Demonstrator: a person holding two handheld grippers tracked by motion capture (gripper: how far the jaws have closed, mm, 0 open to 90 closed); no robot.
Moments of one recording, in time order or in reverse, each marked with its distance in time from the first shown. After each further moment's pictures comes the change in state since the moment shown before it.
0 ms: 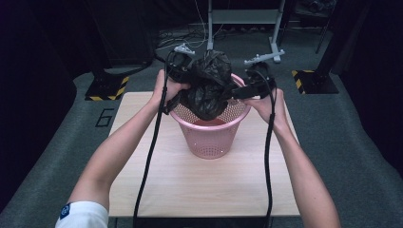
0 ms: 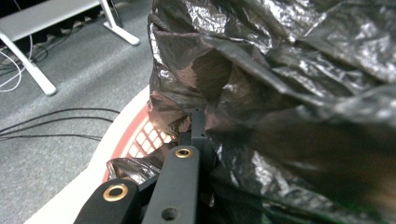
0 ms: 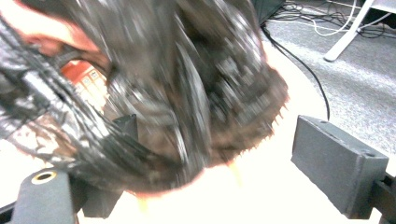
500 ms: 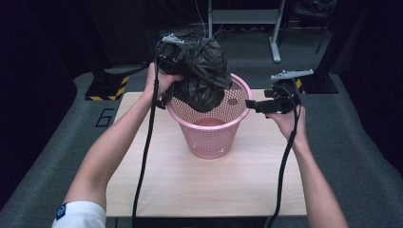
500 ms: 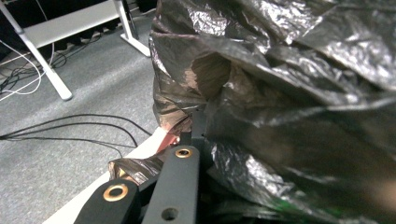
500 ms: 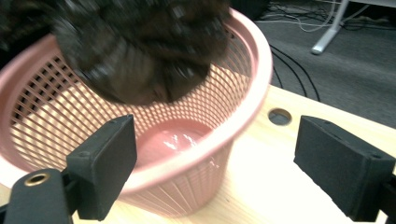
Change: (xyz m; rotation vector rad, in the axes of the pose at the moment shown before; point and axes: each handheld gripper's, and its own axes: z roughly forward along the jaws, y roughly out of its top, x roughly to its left) left arm 0.014 0.009 -0.023 -0.050 0.039 -0.042; right arm -0.028 -0.057 -0.029 -0.037 -0.038 0.067
